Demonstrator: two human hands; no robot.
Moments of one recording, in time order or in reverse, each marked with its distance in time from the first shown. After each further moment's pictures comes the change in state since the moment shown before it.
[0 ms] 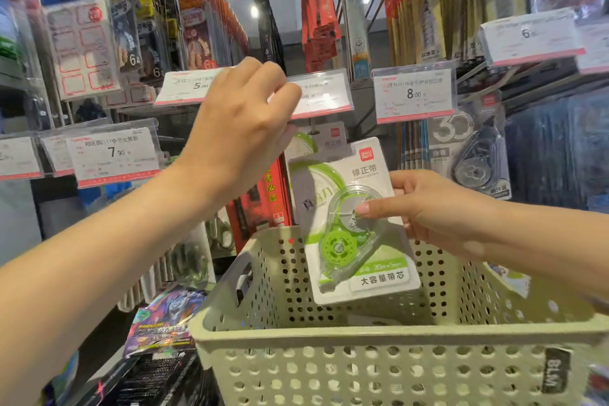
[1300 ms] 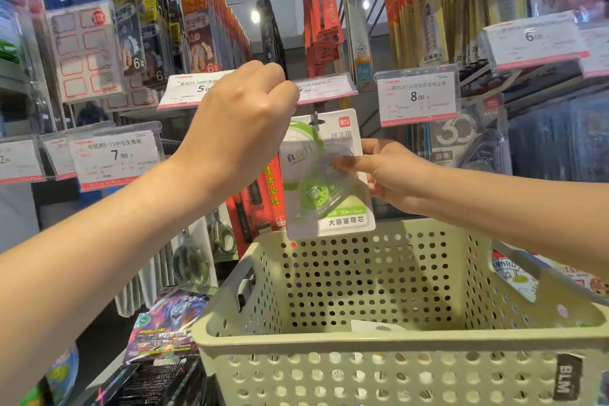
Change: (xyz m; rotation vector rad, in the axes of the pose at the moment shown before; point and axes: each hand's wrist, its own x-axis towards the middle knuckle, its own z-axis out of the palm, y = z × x) left_hand 0.003 -0.006 0.001 -0.064 0.054 -0.011; right_hand 0.075 -0.010 0.003 0.153 0.087 -0.123
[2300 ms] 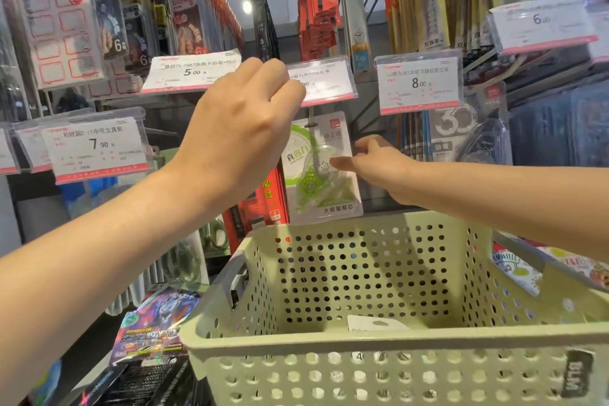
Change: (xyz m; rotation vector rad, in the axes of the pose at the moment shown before) left_hand -0.010 0.013 0.002 0.045 -0.038 0.030; right_hand 0.022 0.016 -0.002 -0.571 0.181 0.046
